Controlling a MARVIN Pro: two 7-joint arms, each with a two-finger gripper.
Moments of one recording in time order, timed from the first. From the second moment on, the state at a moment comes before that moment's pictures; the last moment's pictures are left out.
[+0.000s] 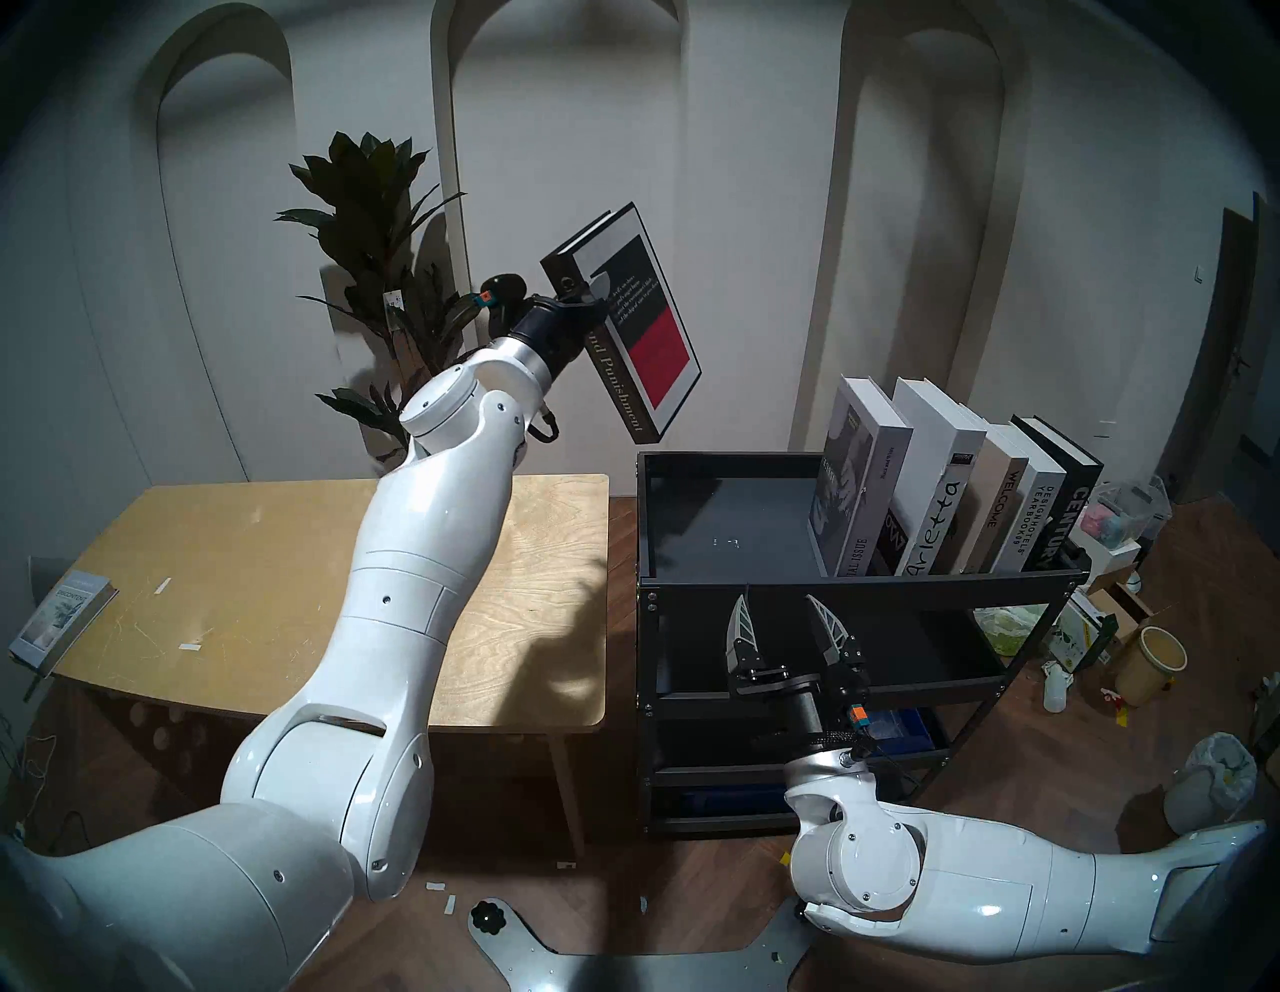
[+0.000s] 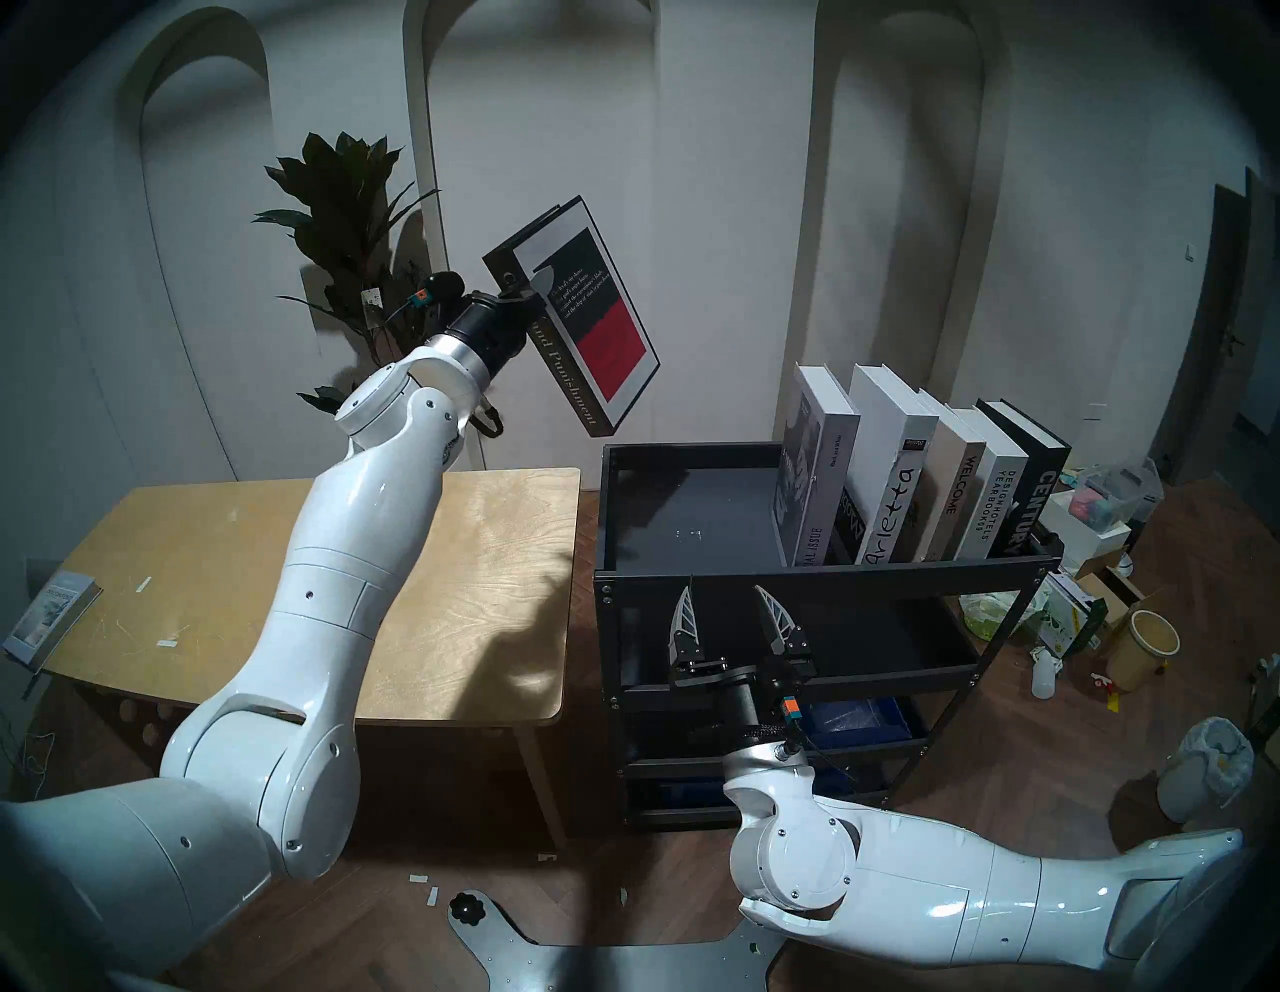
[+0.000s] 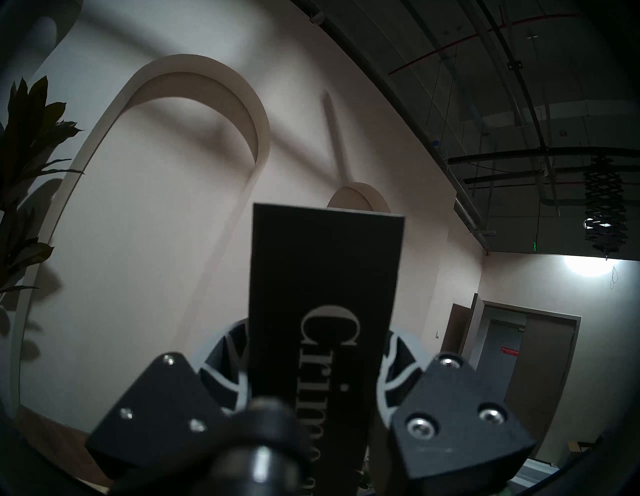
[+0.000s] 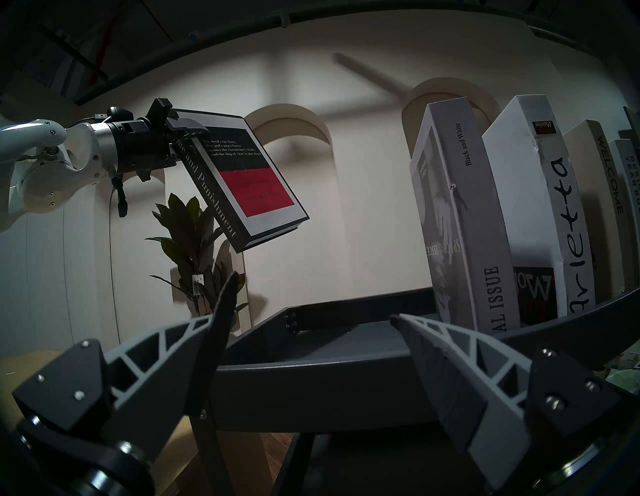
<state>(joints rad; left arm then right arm) 0.88 -1.48 -1.40 -1.35 -0.70 0.22 -0.19 -1.35 -0.79 0.42 -1.77 0.39 -0.70 -0.96</state>
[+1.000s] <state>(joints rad) 1.14 -1.58 -1.19 -1.71 -0.51 0.31 0.29 -1.34 -0.79 0.41 -1.77 0.39 -0.70 -0.96</state>
